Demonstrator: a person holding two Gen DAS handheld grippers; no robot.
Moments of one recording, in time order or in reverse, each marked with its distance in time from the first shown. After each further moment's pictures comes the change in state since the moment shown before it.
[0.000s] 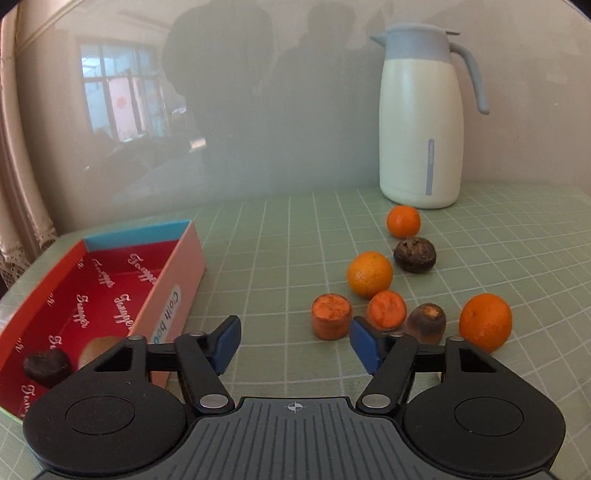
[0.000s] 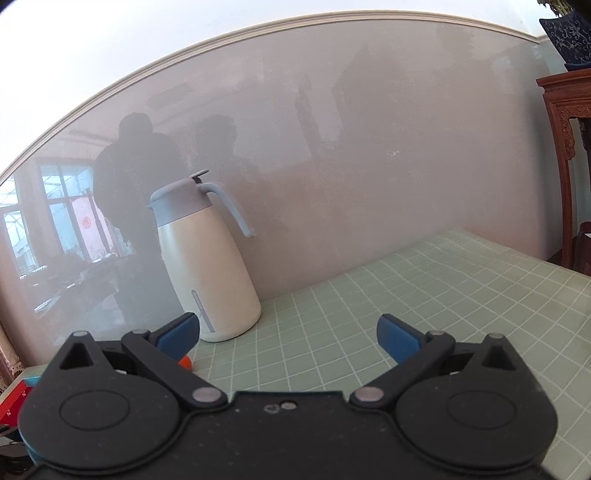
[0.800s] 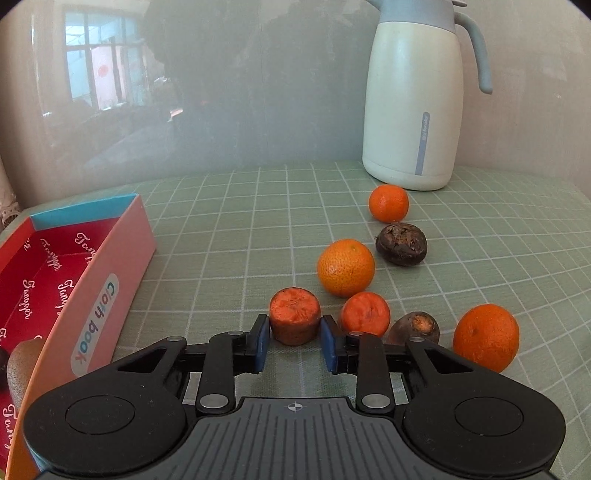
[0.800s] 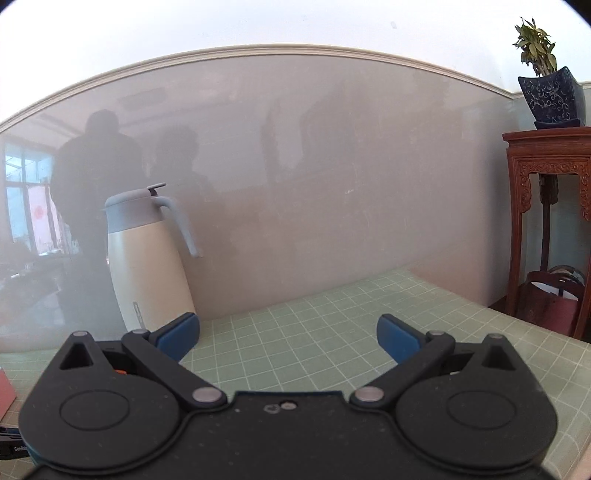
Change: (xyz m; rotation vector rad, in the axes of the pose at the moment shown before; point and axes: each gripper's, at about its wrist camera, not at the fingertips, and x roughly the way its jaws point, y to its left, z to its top) left arm 0.042 -0.017 0.010 -0.035 0.089 -0.087; right arm -0.010 -0.003 0.006 -0.101 -0.090 -0.198
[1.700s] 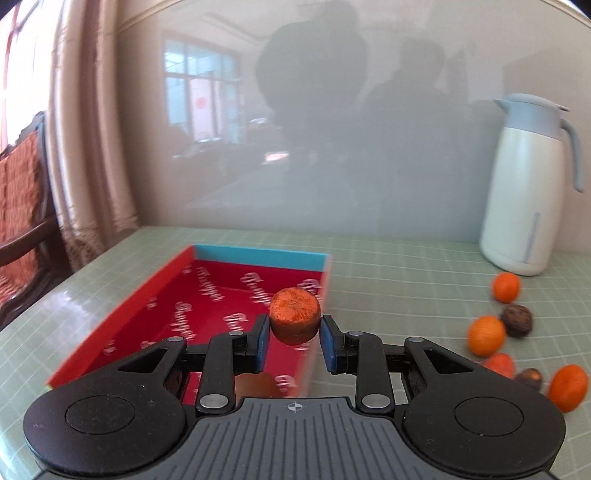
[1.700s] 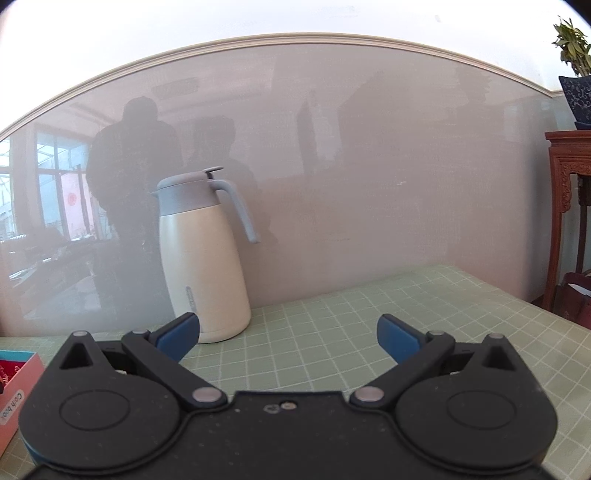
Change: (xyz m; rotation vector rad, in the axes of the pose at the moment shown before) left arm -0.066 0.104 -0.001 -0.173 -0.174 0.284; right arm 0.004 0.047 -0.005 -0.044 0.039 0.117
